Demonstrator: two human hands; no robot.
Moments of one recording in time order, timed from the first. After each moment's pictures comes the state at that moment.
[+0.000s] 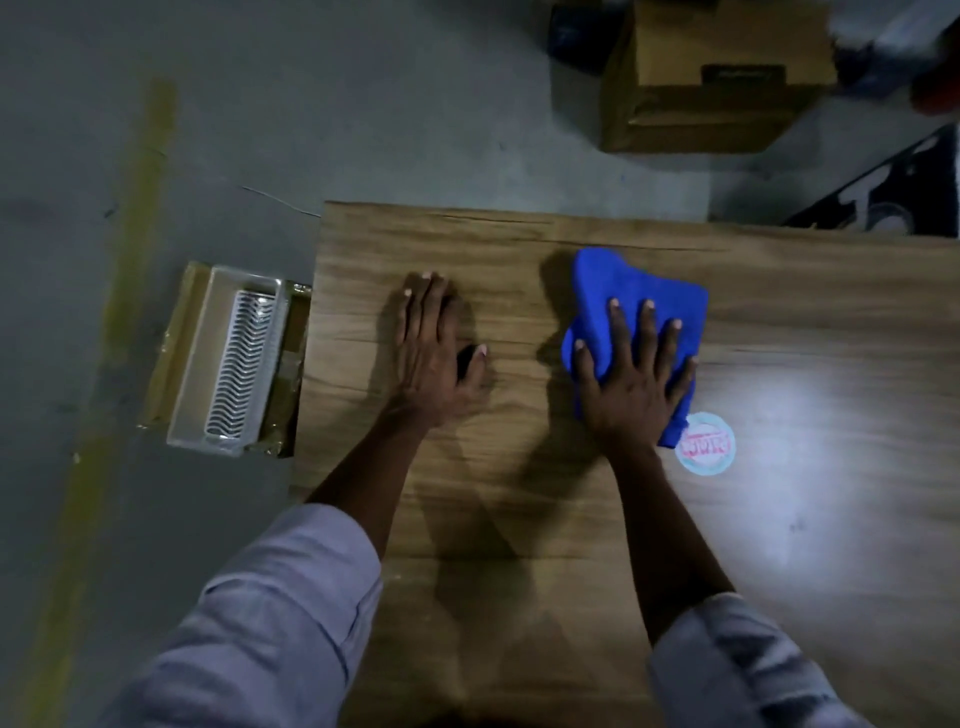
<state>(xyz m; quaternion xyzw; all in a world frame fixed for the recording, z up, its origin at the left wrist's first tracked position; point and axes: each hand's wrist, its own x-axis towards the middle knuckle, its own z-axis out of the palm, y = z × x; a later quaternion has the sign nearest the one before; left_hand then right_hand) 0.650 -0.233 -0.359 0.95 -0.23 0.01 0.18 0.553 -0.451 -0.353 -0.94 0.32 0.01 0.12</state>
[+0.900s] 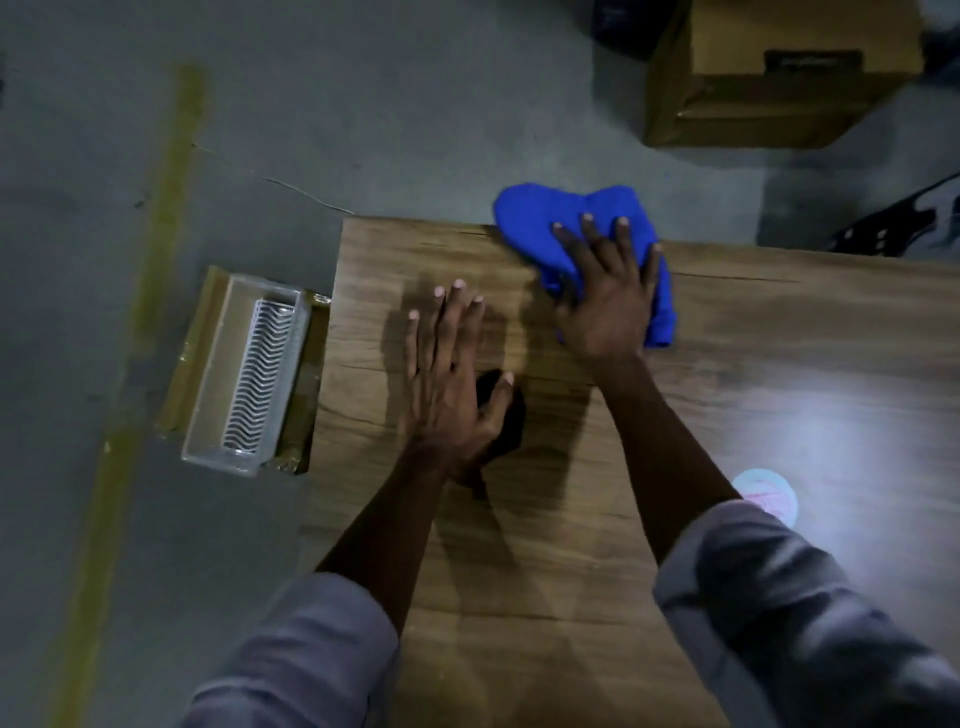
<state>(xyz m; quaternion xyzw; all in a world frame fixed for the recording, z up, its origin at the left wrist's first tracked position) 0.659 -0.233 -0.348 0.96 -0.18 -0.01 0.22 0.704 -0.439 -0.363 -0.97 0.12 -0.06 0.19</state>
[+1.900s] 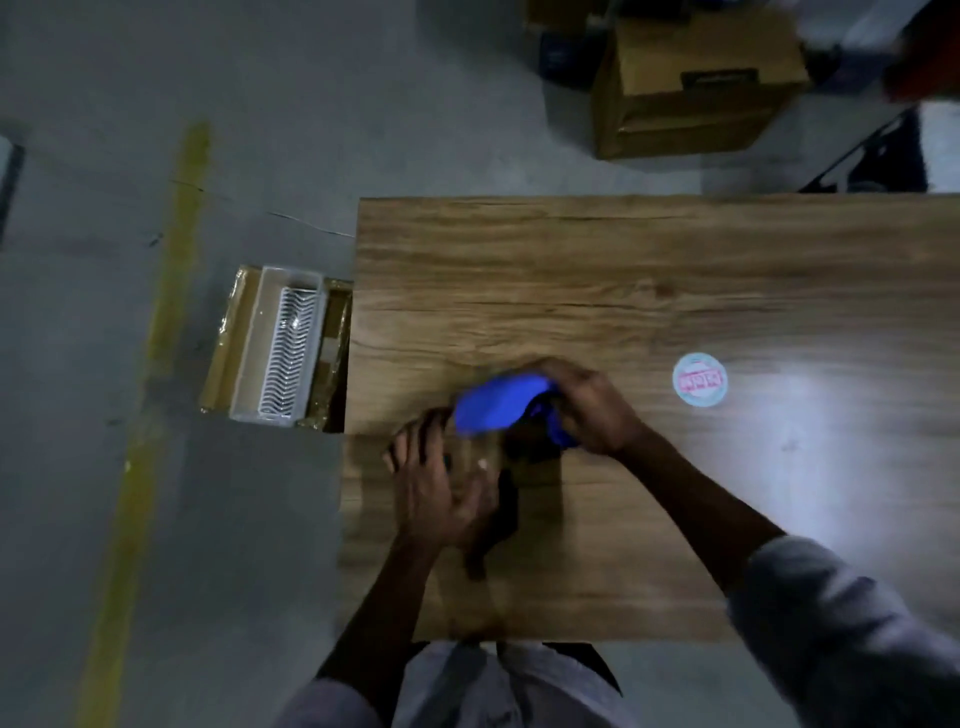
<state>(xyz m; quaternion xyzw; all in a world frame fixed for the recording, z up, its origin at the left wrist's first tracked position) 0.456 -0.148 -0.313 0.94 -0.11 -0.05 0.31 0.490 -0.401 -0.284 -0.91 -0.08 0.07 0.40</state>
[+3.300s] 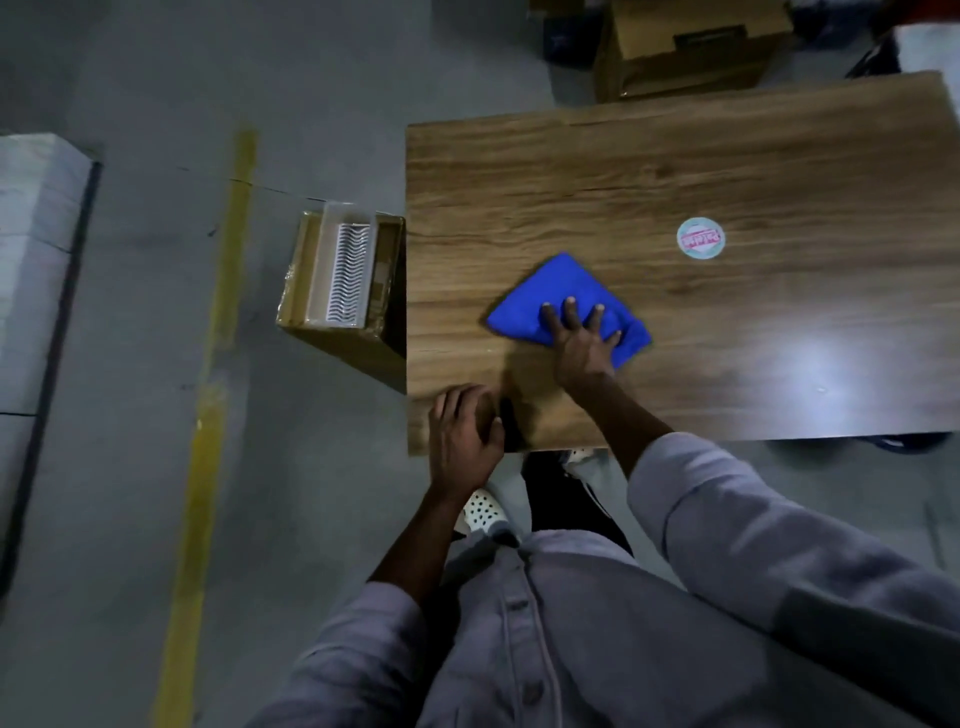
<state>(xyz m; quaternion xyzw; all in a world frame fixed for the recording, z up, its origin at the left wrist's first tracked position) 0.304 -0.057 -0.292 0.93 -0.16 -0.05 0.32 0.362 -0.273 -0.299 -0.95 0.17 0.24 0.08</state>
